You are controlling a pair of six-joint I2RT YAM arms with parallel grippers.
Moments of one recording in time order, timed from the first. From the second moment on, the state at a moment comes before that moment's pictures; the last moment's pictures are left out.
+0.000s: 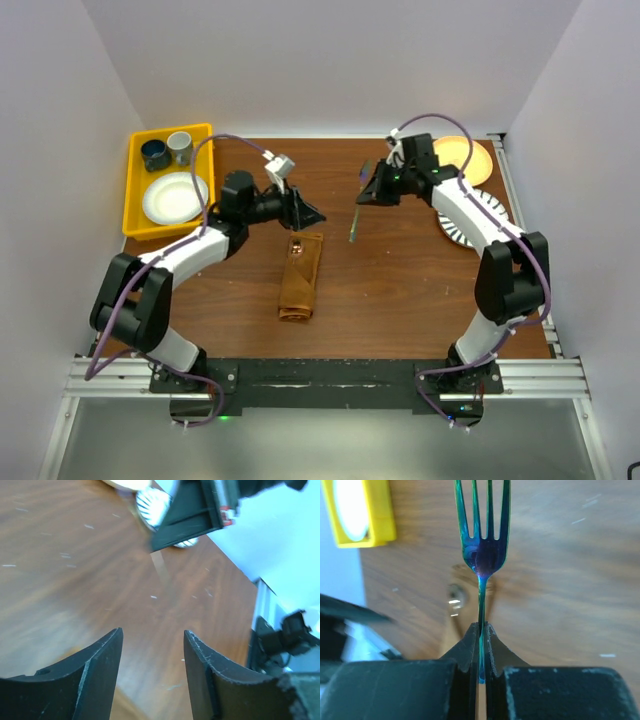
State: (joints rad) left arm -0.35 1.54 0.89 0.43 0.76 -0.41; right arm 0.27 1.72 1.41 -0.50 -0.45 0.52
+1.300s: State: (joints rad) left arm -0.45 1.66 0.62 1.05 0.89 -0.97; right arm 0.34 1.70 1.43 -0.29 -0.60 0.42
